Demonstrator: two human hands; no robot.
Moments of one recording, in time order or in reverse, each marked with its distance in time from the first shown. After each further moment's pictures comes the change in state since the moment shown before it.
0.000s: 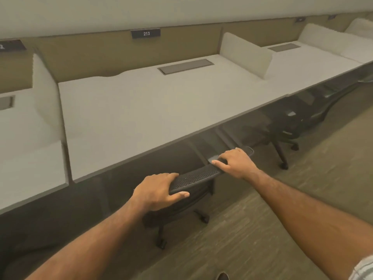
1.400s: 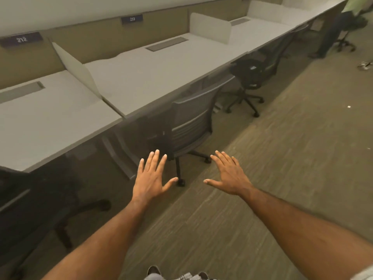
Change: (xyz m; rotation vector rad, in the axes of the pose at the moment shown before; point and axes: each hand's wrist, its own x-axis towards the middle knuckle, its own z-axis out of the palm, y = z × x) left_hand -0.464 -0.080 0.099 0.220 0.220 0.050; right_hand -0.440 -0.405 0.125 0.062 0.074 0.253
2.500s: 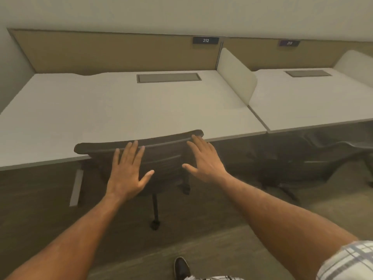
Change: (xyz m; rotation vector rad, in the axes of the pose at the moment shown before) left_hand -0.340 -0.493 -0.079 0.063 0.303 -0.509; right_hand 0.126 -0.626 0.067 0.023 -0.019 -0.682
